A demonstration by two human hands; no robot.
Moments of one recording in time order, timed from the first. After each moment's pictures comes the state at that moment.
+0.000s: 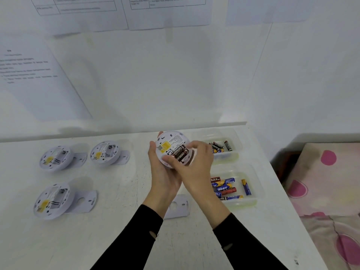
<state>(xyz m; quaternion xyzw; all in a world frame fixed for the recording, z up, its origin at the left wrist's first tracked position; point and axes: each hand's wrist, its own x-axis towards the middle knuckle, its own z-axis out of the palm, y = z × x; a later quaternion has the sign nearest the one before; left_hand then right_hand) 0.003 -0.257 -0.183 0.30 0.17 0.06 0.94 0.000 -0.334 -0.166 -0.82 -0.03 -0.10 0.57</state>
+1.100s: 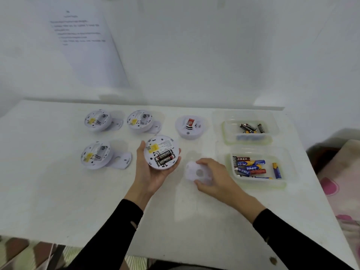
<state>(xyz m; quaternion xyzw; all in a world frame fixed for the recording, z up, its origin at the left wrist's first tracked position) -0.090 -0.149 -0.228 0.24 0.22 0.02 0.94 -0.045 -0.363 -0.257 -0.84 -0.32 0.07 0.42</state>
